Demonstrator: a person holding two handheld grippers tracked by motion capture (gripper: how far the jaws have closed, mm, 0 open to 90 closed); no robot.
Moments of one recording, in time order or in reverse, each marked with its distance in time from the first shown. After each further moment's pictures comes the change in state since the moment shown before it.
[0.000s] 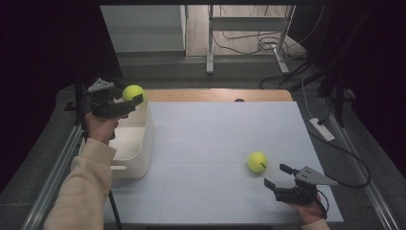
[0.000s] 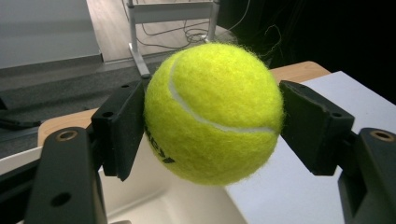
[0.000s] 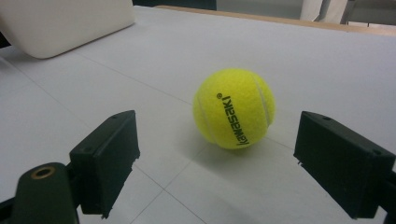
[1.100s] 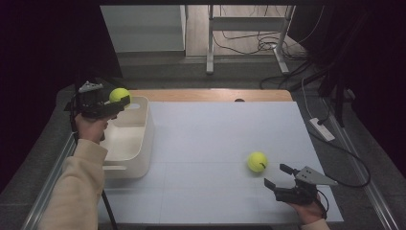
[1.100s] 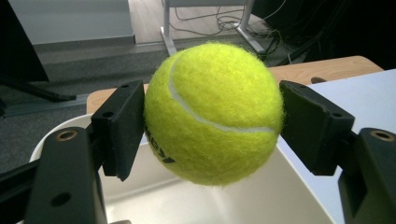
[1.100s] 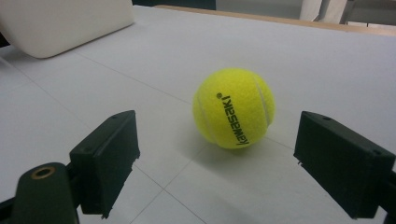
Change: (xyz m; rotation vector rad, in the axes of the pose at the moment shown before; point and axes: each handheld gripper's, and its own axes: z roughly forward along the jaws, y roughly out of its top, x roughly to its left) left arm 0.034 -0.012 -0.001 0.056 0.117 -0.061; right arm 0.000 0.000 0.000 -0.001 -0.002 0.000
